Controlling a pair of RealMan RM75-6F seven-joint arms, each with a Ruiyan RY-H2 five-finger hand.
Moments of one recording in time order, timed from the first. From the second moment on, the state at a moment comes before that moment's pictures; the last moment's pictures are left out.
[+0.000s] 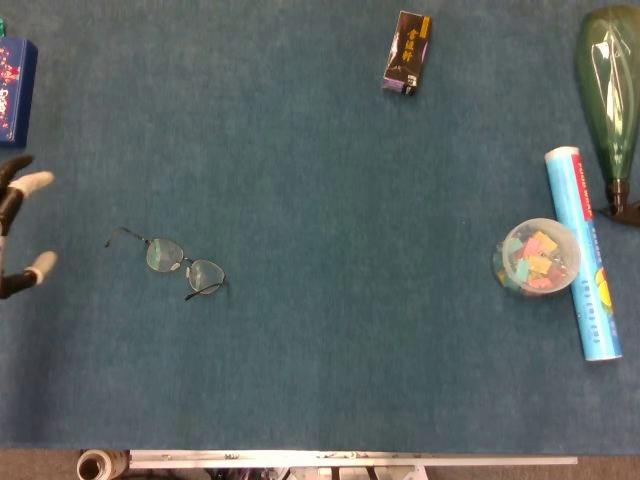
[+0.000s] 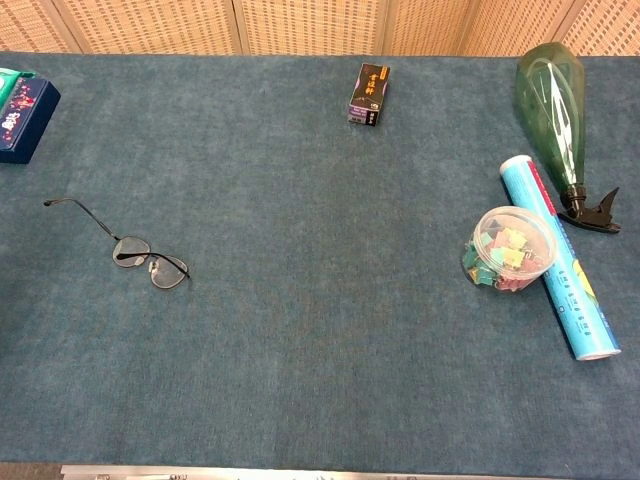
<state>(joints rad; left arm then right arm) -0.15 -1.21 -0.06 -1.57 1.59 1.49 -0.06 0.14 -1.13 0.12 -1.63 -1.53 1.50 -0.06</state>
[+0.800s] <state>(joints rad) -0.25 -1.47 -0.11 -1.16 1.61 1.53 -0.16 0.14 -1.13 0.11 -1.62 -1.52 1.50 -0.06</state>
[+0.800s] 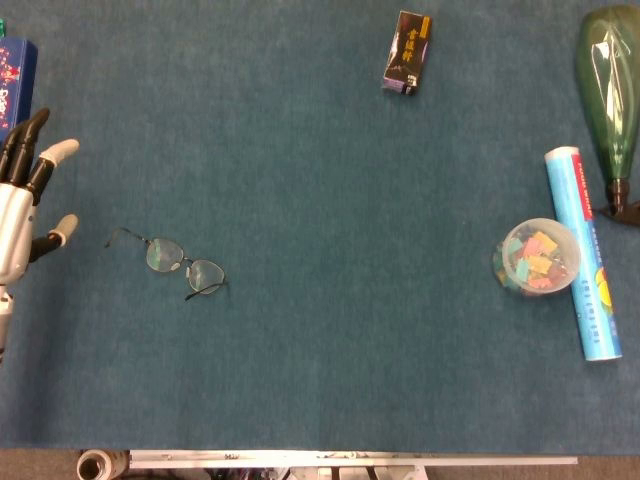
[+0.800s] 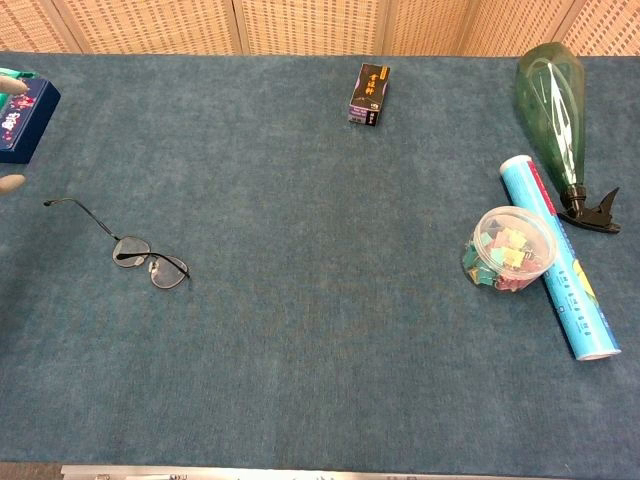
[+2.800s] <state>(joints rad) -0.37 -1.66 0.02 -1.05 1.69 1.45 -0.21 0.12 -1.13 0.11 -1.60 -1.52 1.52 -0.03</state>
